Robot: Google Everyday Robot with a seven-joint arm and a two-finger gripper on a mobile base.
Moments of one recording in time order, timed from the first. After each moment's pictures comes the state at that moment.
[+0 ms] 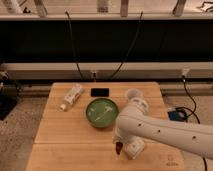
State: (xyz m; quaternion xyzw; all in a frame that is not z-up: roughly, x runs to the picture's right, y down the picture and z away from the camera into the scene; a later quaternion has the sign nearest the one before) arm 0.086 0.260 0.675 -0.25 -0.23 -0.52 0.78
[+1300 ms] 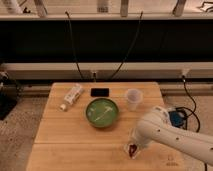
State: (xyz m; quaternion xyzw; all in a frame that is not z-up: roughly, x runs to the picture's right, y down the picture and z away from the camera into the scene) arm 0.151 0.288 0.714 -0.26 -0.22 -0.44 0.83
